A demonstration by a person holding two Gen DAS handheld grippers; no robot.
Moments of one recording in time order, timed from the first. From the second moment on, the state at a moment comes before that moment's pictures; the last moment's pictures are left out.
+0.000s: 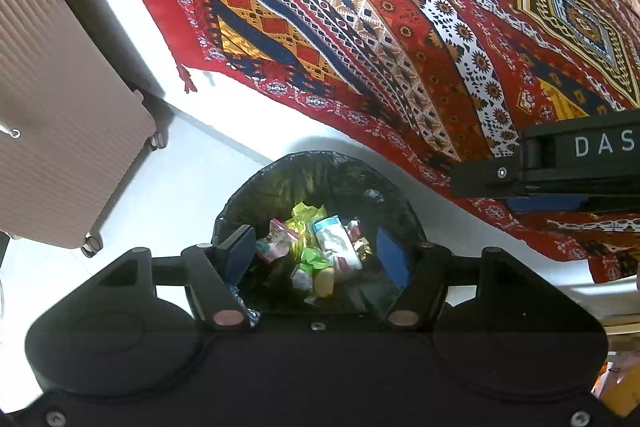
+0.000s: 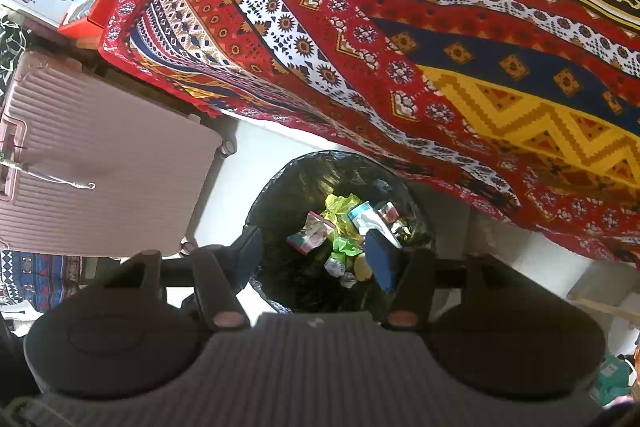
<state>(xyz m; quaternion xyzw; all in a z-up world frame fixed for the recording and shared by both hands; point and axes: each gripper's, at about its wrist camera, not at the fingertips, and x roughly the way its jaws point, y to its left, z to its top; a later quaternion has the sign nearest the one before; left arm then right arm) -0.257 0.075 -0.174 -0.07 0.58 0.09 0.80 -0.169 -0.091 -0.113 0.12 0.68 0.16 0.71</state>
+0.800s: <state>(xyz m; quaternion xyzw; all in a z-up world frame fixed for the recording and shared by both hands) -0.256 0.076 -0.177 -0.07 0.59 0.09 0.80 -0.169 -0.092 -0.113 0.12 0.68 0.16 0.71</state>
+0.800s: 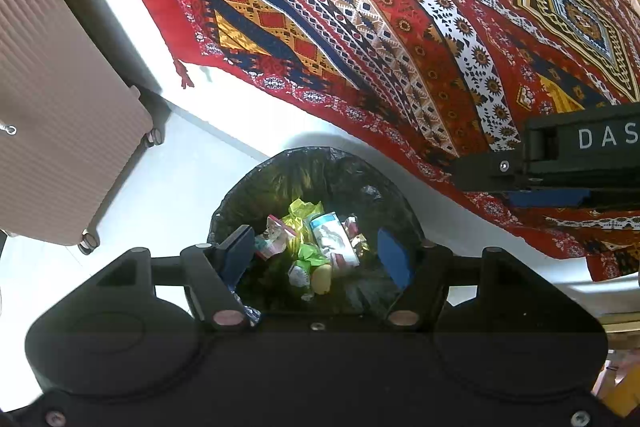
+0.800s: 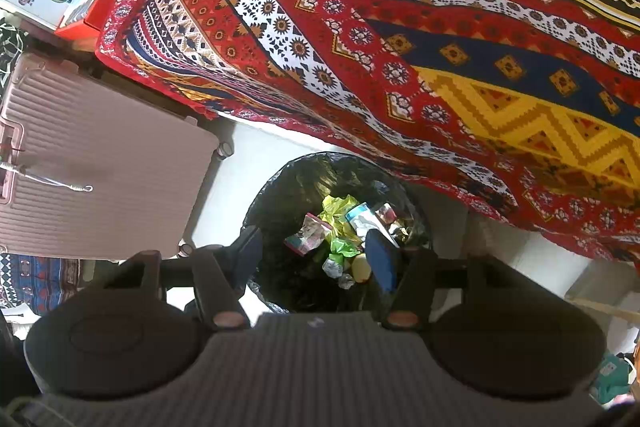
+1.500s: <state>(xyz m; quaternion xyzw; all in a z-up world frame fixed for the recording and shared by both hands) -0.256 0.077 -0.181 -0.08 0.59 0.08 0.80 -0.168 -0.091 -0.115 0.12 0.68 0.15 0.71</state>
